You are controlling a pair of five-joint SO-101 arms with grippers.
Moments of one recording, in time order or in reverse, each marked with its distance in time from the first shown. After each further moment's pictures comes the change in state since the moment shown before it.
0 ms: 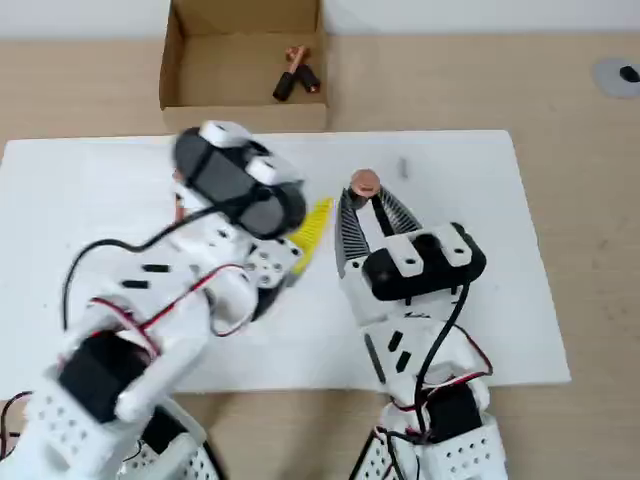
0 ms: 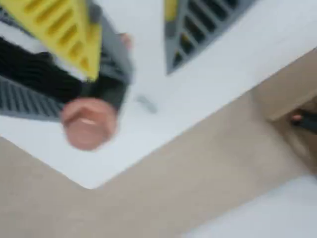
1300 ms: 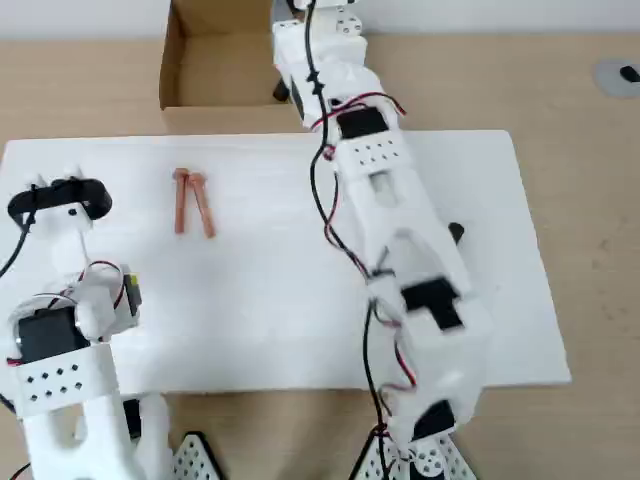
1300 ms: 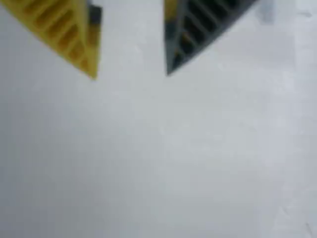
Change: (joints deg) left arm -53.9 -0.5 25.3 22.1 0.1; right arm 2.3 128.4 -104.7 -14.4 -1.5
